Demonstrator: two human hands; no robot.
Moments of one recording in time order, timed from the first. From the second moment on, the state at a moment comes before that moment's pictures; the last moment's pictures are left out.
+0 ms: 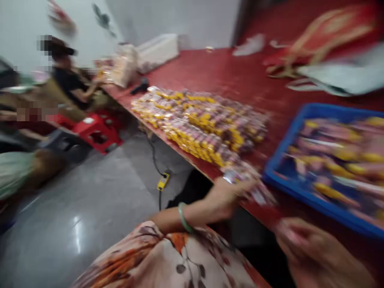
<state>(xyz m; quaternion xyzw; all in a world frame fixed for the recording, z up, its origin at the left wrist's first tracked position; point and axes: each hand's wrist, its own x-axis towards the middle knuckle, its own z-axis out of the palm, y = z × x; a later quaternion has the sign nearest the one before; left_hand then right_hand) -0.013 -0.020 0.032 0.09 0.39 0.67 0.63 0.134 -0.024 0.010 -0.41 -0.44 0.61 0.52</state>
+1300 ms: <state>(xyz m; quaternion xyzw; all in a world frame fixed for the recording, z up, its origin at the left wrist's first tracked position) 0.005 -0.006 0.027 0.15 0.43 0.50 0.74 0.152 -0.044 0.014 -0.41 -0.73 0.20 0.51</state>
